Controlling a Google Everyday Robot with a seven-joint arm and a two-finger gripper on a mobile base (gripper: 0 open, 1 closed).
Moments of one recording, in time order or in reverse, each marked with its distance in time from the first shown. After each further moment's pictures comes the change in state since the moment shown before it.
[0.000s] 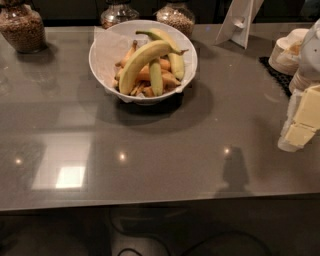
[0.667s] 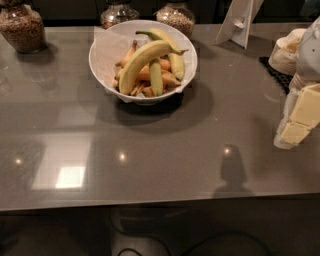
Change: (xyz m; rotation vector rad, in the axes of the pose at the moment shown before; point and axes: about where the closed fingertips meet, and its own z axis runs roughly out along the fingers) arm -0.007 -0.005 0.003 0.023 -0.034 -0.018
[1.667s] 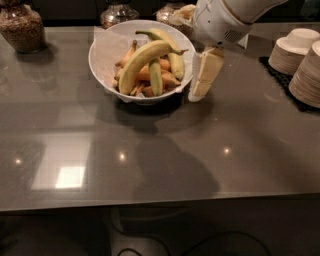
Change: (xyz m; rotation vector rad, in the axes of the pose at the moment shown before) arm -0.180 -0.067 0.050 0.034 -0.370 -0.471
